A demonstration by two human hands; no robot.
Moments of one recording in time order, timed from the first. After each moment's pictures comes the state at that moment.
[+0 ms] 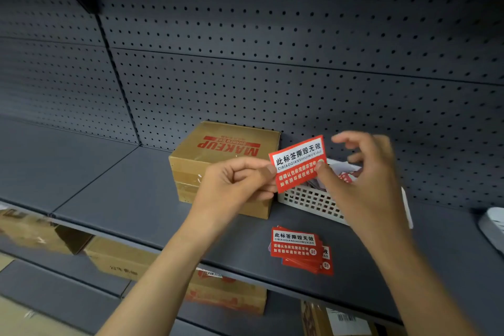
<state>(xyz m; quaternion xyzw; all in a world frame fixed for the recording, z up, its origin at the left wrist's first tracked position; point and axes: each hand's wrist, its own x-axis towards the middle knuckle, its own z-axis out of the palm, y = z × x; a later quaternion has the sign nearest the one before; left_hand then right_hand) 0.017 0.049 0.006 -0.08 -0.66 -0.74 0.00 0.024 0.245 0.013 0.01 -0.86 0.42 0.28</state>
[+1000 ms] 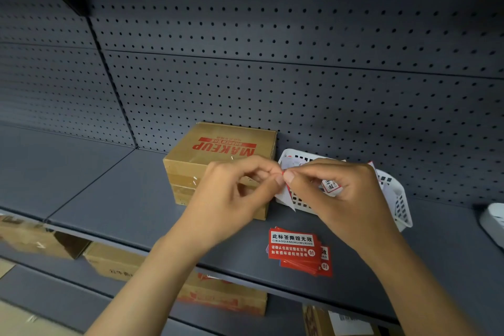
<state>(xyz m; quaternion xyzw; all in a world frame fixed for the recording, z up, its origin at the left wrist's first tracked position) 0.016 0.046 0.010 -0.27 -0.81 -0.50 0.14 0.029 0.237 0.015 0.23 -0.82 0.47 0.25</state>
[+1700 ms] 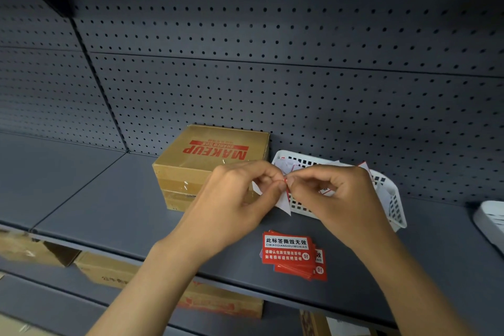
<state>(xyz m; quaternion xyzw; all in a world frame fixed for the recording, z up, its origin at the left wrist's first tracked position) 0.008 0.060 0.012 -0.27 -0.87 -0.36 0.17 0.019 0.249 0.006 0.17 -0.83 0.49 0.21</state>
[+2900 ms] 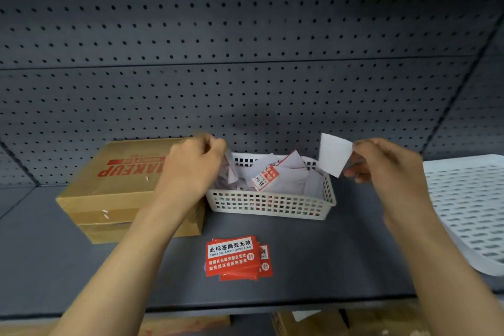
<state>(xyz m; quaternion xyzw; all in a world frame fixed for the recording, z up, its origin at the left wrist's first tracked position) -0.056 0.136 0.027 -0.07 -0.91 -0.39 0.10 0.042 0.374 0.018 -0.21 -0.71 0.61 0.28</state>
